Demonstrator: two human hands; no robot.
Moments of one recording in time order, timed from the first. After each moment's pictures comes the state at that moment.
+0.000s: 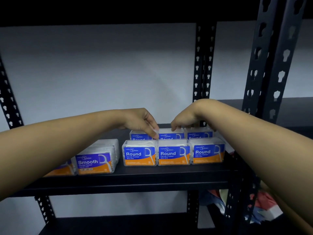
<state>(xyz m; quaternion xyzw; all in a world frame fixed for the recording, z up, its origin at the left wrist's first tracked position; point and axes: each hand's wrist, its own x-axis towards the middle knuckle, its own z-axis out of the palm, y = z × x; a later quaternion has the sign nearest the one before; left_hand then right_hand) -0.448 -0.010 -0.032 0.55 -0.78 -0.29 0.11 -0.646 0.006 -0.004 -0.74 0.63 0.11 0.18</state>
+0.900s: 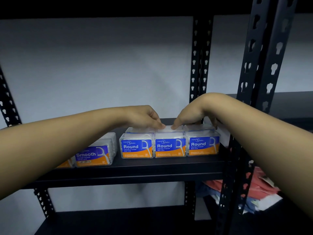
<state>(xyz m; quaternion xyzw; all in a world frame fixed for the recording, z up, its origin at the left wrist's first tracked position) -0.475 0.025 -0.032 0.55 -0.79 -0.24 0.12 -0.664 0.032 -0.001 -0.74 0.64 0.15 0.16</state>
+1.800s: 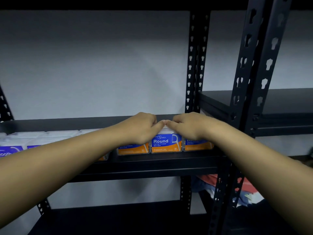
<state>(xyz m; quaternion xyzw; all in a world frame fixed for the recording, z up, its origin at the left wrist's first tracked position) -0.495 0.061 -0.068 0.57 -0.81 -0.02 0.14 -0.678 0.057 -0.056 -0.81 0.58 -0.06 0.06</state>
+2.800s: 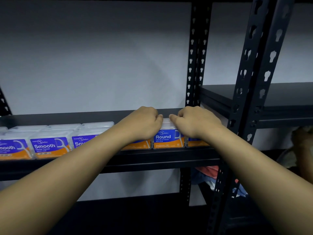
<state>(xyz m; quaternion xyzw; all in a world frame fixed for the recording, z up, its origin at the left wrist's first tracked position) -0.494 0.071 -0.074 0.58 -0.79 -0.02 0.19 -0.668 0.069 -0.072 -0.75 0.64 -0.16 0.02</state>
